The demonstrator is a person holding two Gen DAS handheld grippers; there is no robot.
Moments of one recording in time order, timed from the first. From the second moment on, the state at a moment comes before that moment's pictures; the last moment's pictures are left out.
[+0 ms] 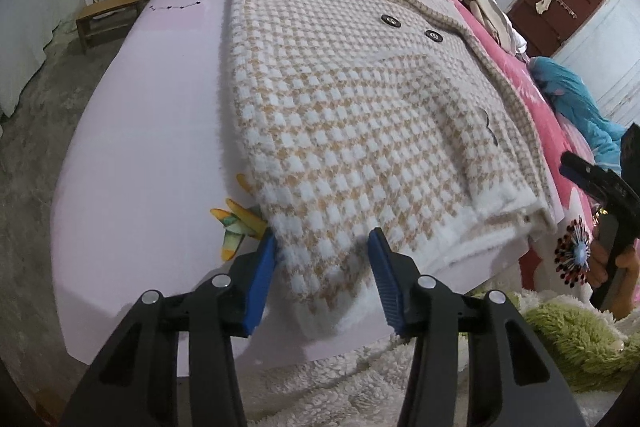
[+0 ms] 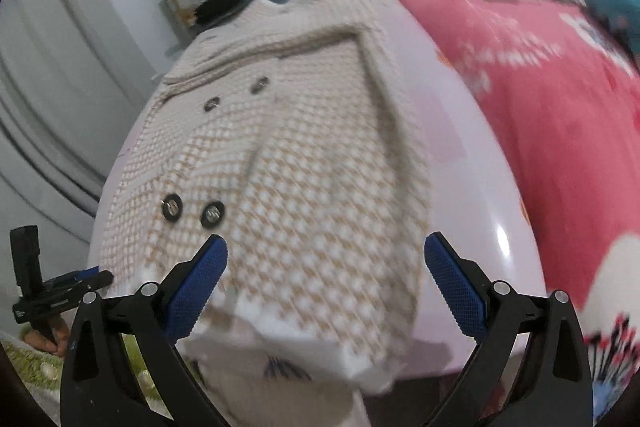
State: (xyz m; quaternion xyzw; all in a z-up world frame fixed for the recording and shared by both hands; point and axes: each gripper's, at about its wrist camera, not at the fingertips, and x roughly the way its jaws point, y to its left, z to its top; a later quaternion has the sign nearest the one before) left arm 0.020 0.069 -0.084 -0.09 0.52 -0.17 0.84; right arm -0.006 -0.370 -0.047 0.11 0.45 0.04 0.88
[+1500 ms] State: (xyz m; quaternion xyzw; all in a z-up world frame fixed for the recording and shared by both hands) left arm 0.053 0.091 0.018 -0.10 0.37 -0.16 0.91; right arm 0.000 -0.418 0.029 0.24 0.35 0.05 0.90
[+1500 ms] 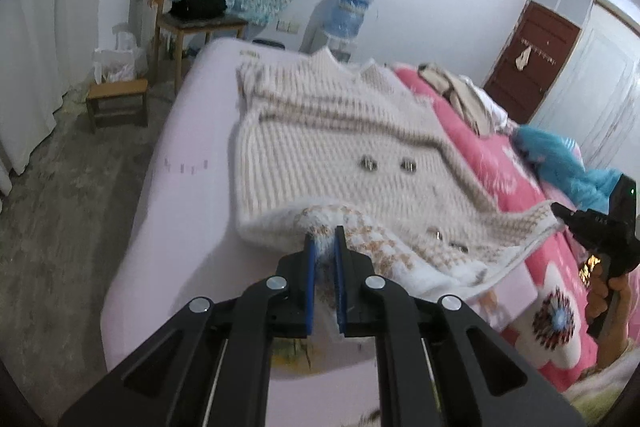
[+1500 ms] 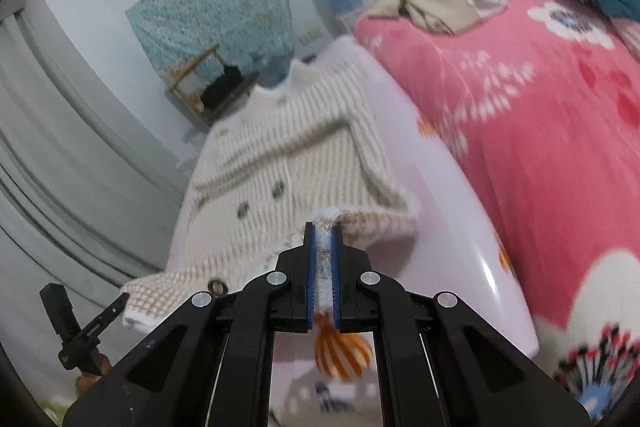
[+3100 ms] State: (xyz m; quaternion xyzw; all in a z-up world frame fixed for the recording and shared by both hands) left arm 0.180 0.014 -0.055 -0.01 0.45 -0.20 0.87; right arm 0.125 -0.309 -0.035 0.06 0.43 0.13 0.89
